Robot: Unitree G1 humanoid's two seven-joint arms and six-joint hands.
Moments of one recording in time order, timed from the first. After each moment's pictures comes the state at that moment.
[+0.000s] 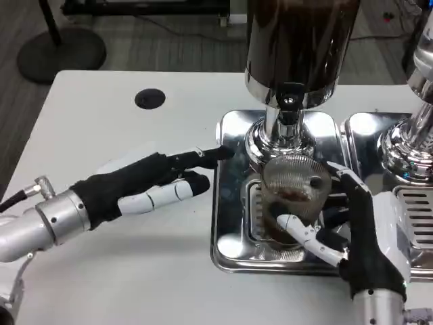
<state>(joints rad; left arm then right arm) -0.45 0.49 -0.10 0.81 0.01 -0.75 -0.78 0.19 -0.03 0.24 -0.01 -0.56 -0.02 -0.44</state>
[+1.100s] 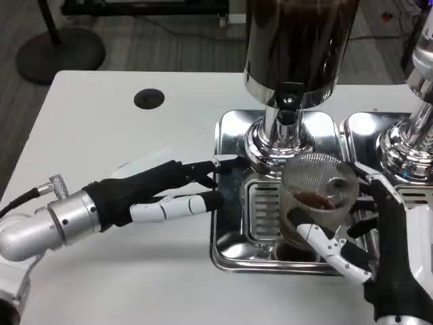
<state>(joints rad) -0.47 0.49 -0.14 0.84 0.05 -0.84 -0.77 0.36 -0.05 0.24 -0.19 -0.58 -0.11 -0.50</state>
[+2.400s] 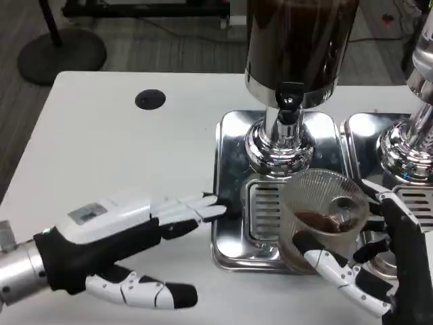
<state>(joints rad) -0.09 0.70 -0.05 0.32 0.10 -0.99 -0.72 0.60 -0.05 0.25 -0.45 -0.58 -0.12 -0.37</state>
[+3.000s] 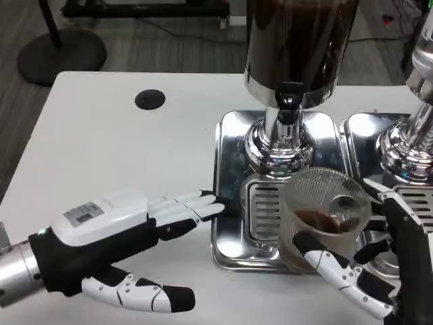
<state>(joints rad) -0.07 0.73 -0.06 0.29 0.10 -1.01 -0.67 0.62 -0.05 0.25 -0.47 -0.58 -0.13 -0.37</state>
